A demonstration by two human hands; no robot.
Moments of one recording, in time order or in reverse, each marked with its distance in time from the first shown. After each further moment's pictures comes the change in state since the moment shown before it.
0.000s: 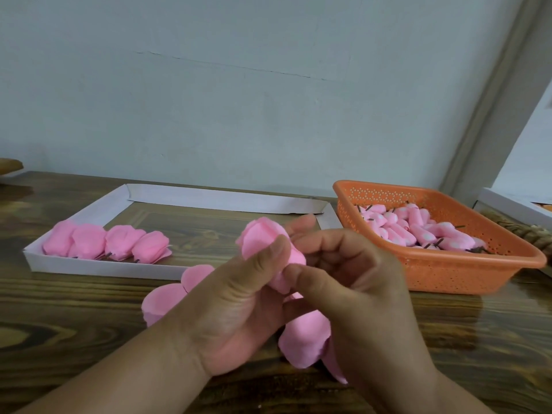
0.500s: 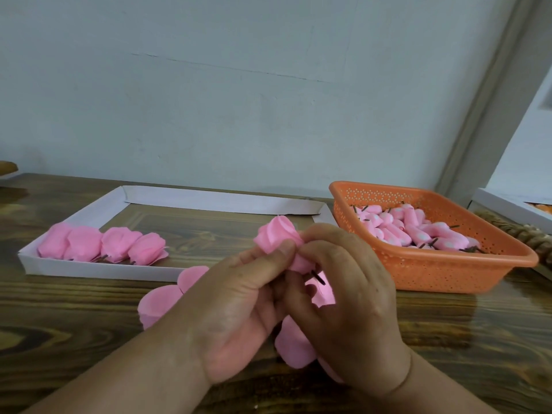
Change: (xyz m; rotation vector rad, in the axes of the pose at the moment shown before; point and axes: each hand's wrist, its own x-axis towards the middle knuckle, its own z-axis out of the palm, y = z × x) left_hand 0.002 -0.005 0.012 0.144 0.330 0.045; right_hand 0.014 0.025 -0.016 -1.077 0.213 -0.938
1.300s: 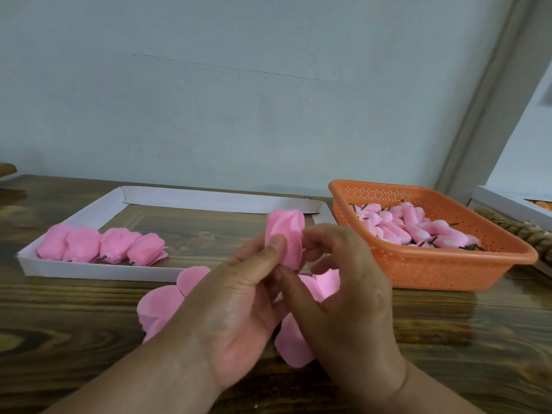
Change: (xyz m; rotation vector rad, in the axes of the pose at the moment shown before) left_hand 0.002 -0.005 0.001 -0.015 0.057 0.029; right_hand -0.002 -0.010 0.000 0.147 -0.045 0.243
